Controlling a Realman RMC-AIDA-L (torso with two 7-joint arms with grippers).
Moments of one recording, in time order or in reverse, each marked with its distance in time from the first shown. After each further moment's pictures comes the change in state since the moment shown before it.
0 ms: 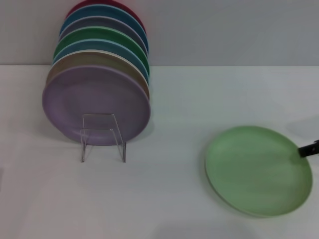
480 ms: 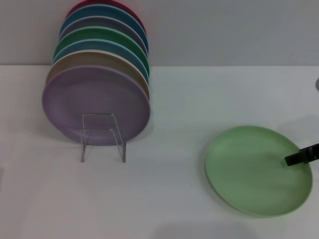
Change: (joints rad) left arm 0.000 0.000 0.001 0.000 0.000 0.005 -0.002; right arm 0.048 0.003 -0.033 -0.150 -0.003 -0.077 -0.008
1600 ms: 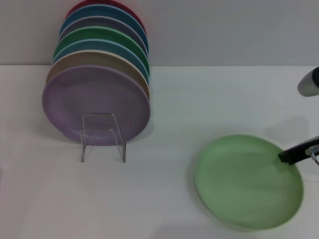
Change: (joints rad) left arm 0.005 0.001 0.003 0.000 0.000 0.009 0.001; right arm 0.004 0.001 -0.058 -0.001 0.074 -0.015 -0.058
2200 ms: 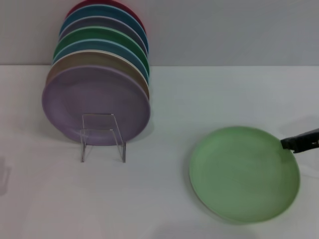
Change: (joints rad) left arm -0.005 0.000 0.000 0.000 0.043 0.009 -0.008; right arm -0.059 0.002 0.153 0.033 0.191 -0.002 -0.153
